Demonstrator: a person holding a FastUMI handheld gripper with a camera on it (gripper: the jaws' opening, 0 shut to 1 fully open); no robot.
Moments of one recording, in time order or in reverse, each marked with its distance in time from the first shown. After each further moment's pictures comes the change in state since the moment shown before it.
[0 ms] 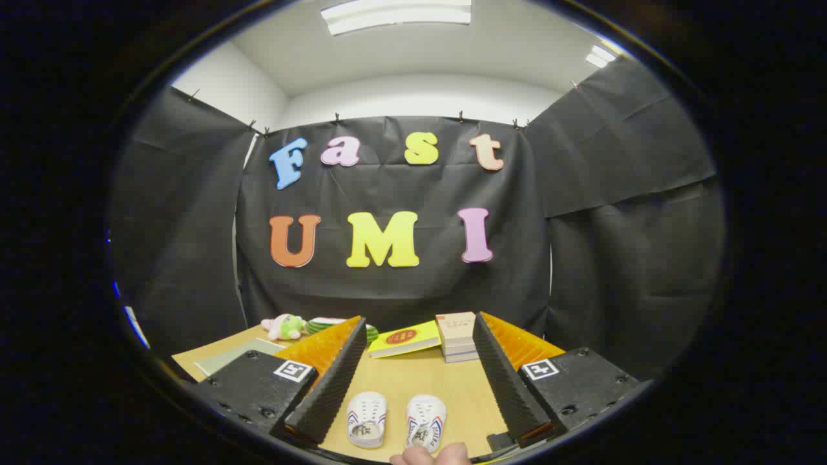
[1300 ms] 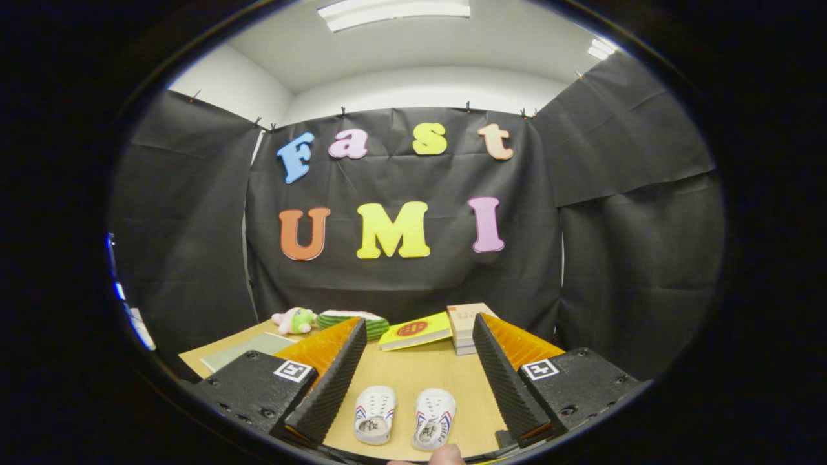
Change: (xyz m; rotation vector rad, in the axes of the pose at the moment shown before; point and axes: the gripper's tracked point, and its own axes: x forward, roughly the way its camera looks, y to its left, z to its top) arm 0.007 0.013 -0.019 0.025 0.057 0.074
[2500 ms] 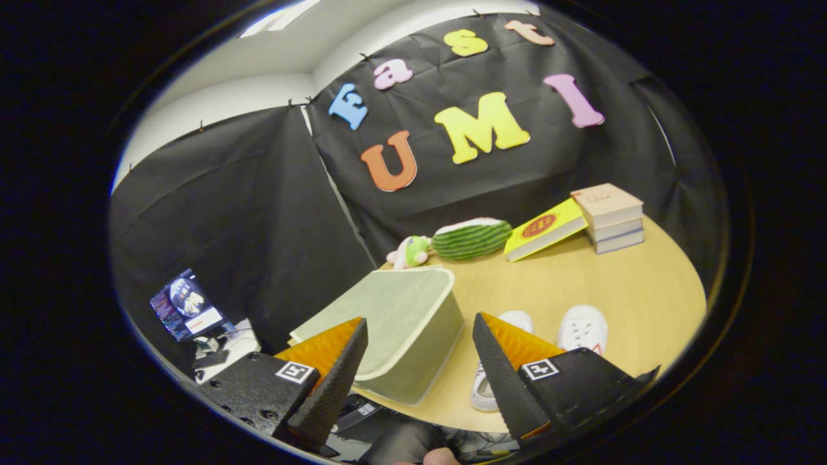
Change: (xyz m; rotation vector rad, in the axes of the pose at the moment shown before) arm 0.024 0.128 -0.148 0.336 0.455 0.568
